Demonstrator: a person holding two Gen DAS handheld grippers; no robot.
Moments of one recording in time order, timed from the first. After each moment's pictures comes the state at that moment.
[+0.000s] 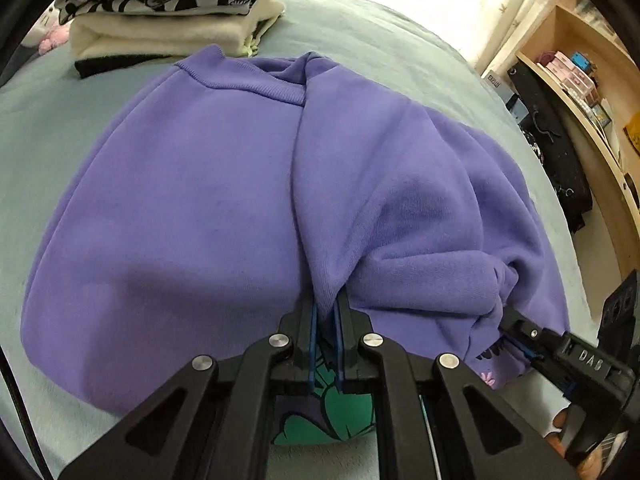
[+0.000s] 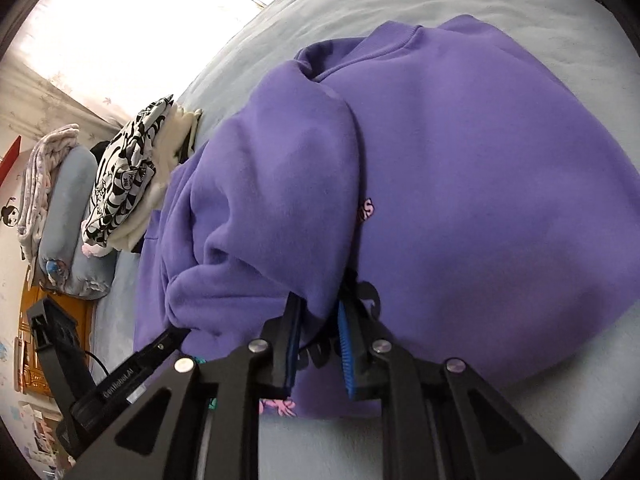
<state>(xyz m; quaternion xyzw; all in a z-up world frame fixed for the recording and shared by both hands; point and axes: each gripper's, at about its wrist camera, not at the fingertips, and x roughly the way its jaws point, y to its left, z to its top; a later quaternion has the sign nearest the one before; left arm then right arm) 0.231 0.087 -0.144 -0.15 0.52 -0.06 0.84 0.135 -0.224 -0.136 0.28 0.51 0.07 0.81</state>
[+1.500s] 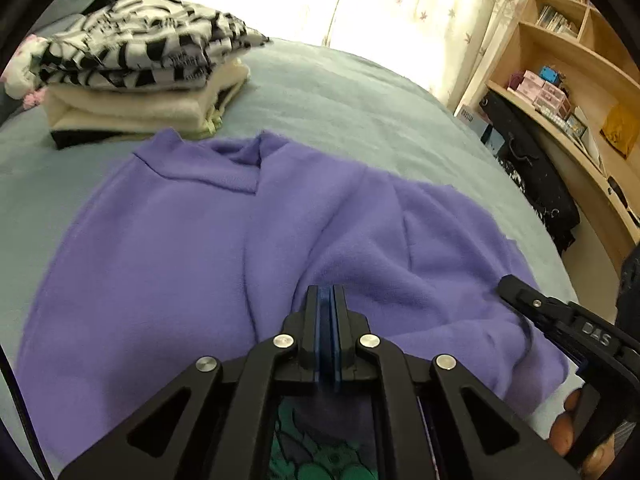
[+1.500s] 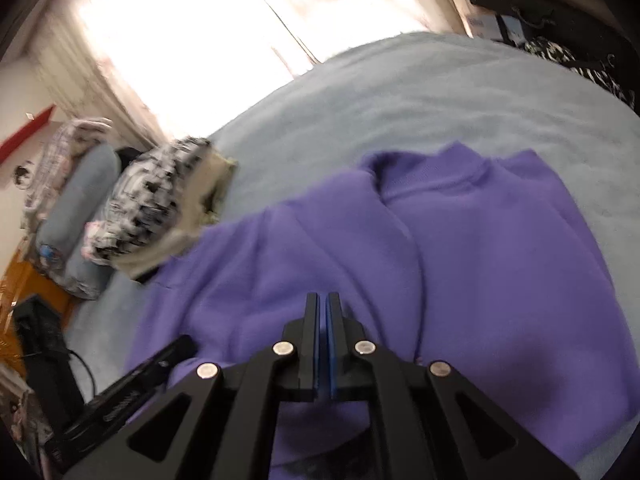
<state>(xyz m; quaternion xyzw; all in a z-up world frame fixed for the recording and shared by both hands) 0.244 0.080 -0.114 -0.13 0.41 -0.08 0.90 0.173 -0.209 -0.085 0.20 0.39 0.10 0.90</state>
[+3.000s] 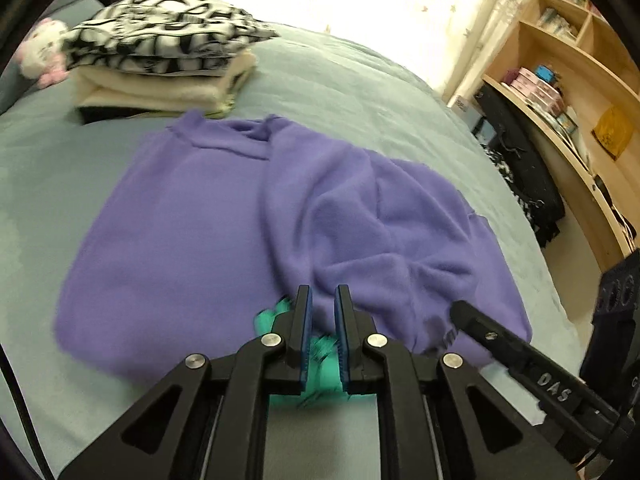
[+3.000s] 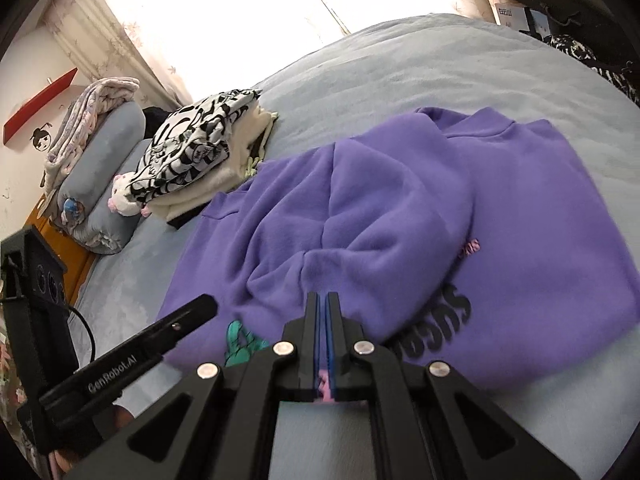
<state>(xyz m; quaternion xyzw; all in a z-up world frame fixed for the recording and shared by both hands) 0.187 0.098 -0.084 -0.14 0.45 -0.08 0.88 0.112 -0.171 -0.073 0.17 0.44 0.13 0.87</state>
